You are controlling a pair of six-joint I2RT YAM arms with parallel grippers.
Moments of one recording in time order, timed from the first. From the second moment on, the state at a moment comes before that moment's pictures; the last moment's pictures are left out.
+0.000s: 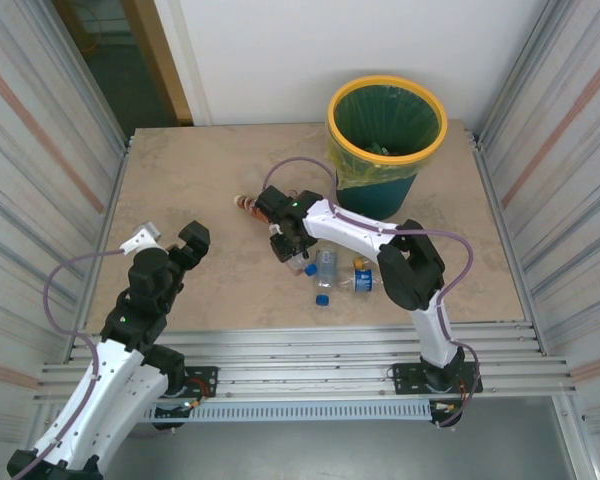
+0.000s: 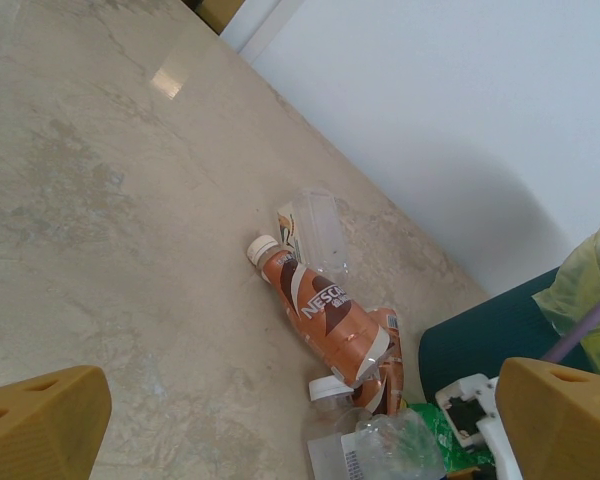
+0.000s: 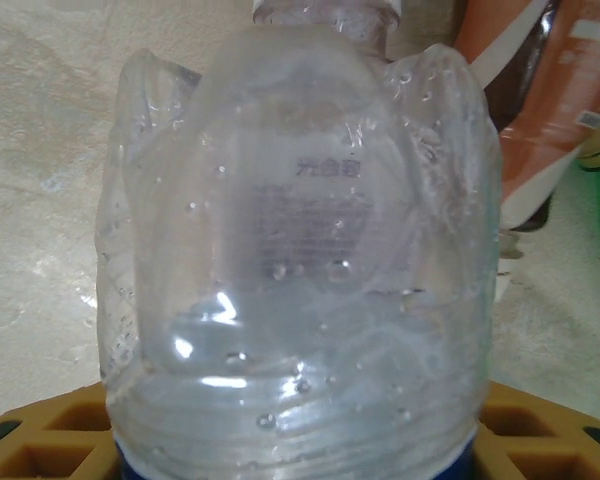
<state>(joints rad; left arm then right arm) -0.35 0.54 0.51 -0.30 -0.27 -0.87 0.87 2.08 1.74 -0.96 0.16 0.26</state>
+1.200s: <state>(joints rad) -0.35 0.57 0.51 -0.30 -0.27 -0.87 0.45 1.60 2.00 -0.90 0.09 0.16</state>
